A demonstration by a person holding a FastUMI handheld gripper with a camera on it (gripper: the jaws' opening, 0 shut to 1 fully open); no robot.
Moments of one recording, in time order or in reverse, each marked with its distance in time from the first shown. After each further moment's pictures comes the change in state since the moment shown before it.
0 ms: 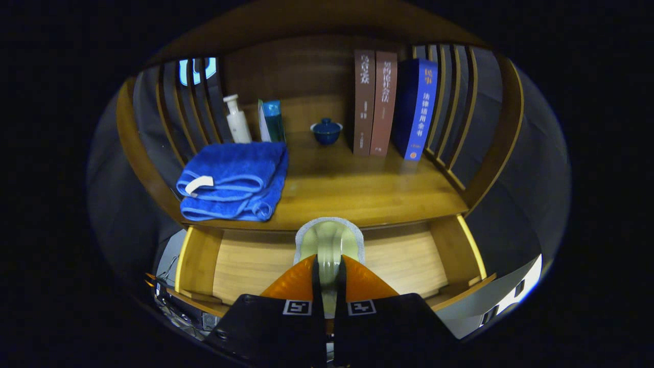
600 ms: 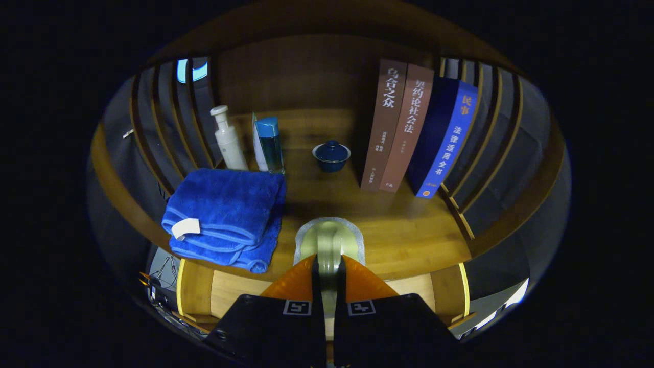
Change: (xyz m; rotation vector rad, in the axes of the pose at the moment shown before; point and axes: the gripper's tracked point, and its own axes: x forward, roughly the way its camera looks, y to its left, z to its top) arm 0.067 0.010 0.070 -0.059 0.038 -0.010
